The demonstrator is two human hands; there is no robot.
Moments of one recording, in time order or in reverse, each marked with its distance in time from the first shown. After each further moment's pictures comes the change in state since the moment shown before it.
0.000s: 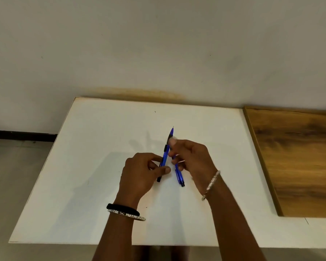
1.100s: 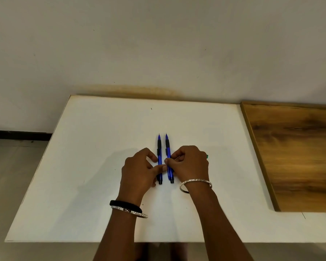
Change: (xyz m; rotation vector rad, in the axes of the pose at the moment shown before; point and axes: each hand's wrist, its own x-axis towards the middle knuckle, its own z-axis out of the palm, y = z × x) left_hand 0.000 0.001 0.013 0.022 0.027 -0.102; right_hand 0.007 0.027 0.009 -0.731 0.281 -0.074
